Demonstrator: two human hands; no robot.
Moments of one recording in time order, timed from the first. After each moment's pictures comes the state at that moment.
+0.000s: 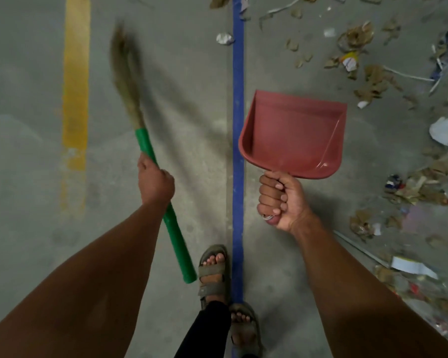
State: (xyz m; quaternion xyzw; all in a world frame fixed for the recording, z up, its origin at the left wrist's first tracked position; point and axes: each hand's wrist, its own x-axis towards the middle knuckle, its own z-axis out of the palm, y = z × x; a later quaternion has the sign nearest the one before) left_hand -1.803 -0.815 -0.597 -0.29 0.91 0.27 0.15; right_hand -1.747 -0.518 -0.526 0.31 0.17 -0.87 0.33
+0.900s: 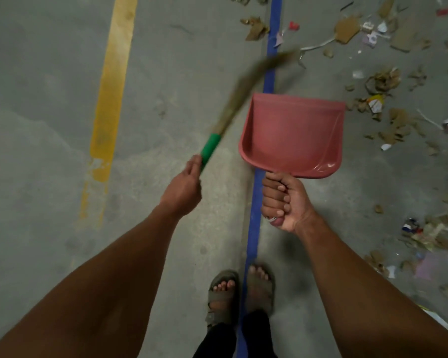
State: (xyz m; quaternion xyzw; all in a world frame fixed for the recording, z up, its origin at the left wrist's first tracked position) left_hand -1.869 -0.852 -0.587 0.05 0.95 0.21 0.21; right_hand -1.855 -0.582 -0.512 0.28 0.20 -0.85 0.40
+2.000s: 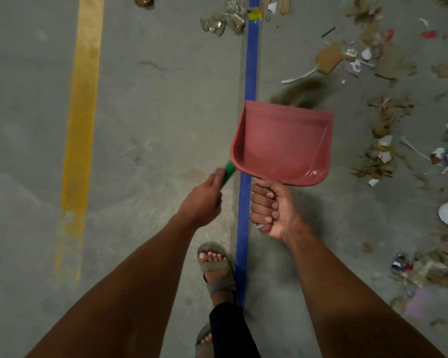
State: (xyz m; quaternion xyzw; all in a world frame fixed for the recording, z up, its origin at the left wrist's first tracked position) left_hand -2.060 -0.741 -0.625 0.15 0.91 0.28 0.26; right_hand -2.045 -0.530 -0.552 0.29 0.13 -0.87 0.38
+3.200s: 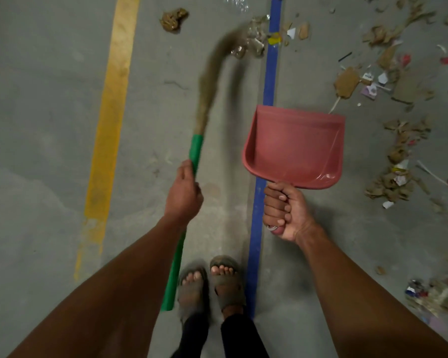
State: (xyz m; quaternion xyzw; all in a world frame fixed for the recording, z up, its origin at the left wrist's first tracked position) left_hand -2.113 -0.807 -0.583 -0.09 0.95 0.26 0.17; right_hand -2.096 -0.545 -0.523 0.31 0.18 -0.85 0.38
